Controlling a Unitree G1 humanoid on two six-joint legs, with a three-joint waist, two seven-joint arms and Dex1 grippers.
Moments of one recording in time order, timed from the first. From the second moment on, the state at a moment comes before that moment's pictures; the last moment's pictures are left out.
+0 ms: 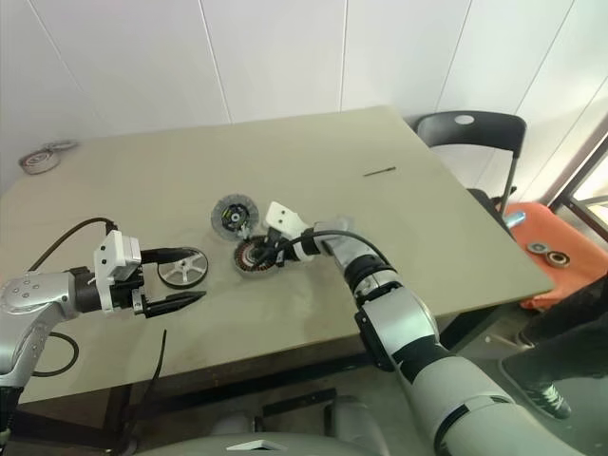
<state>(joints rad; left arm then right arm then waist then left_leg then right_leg) 0.00 0.82 0.17 -0.19 -0.46 0.28 -1.13 -1.01 -0.02 0.19 1.24 -0.13 -0.16 1.04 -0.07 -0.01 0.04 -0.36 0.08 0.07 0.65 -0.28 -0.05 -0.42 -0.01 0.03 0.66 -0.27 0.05</state>
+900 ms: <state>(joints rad) -0.02 0.81 0.17 -0.19 -0.46 0.28 -1.12 -1.00 -0.02 0.18 1.24 -0.13 -0.17 1.03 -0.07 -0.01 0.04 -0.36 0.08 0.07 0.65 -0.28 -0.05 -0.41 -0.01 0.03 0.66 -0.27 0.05</state>
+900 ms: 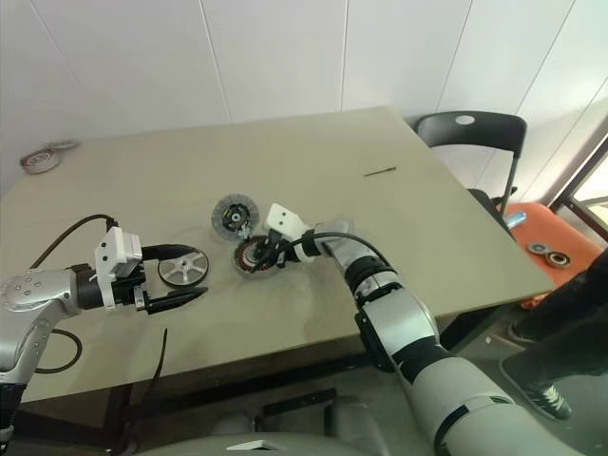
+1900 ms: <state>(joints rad) -0.01 0.81 0.17 -0.18 -0.46 0.28 -1.11 -1.00 -0.01 0.18 1.24 -0.13 -0.16 1.04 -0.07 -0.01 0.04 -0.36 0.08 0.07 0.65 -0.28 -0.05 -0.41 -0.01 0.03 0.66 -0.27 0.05</state>
